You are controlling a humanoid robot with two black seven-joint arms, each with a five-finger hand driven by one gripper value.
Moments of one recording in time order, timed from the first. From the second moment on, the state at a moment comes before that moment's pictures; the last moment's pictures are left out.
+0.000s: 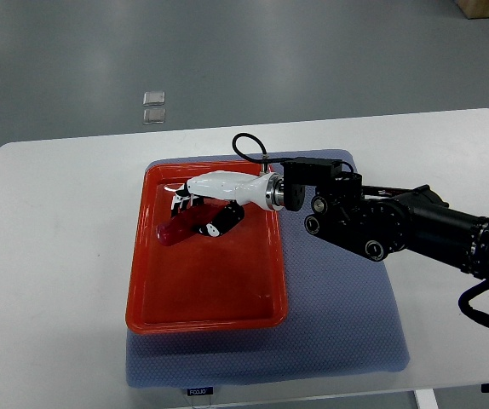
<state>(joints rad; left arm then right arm) -0.06 0.00 -0.04 -0.09 0.12 -0.16 0.04 1.03 0.00 0.20 0.78 -1.42 0.11 0.34</state>
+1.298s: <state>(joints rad) -0.06 0.00 -0.04 -0.09 0.12 -0.15 0.04 0.90 -0.17 0.67 0.74 -1.04 0.05 0.34</state>
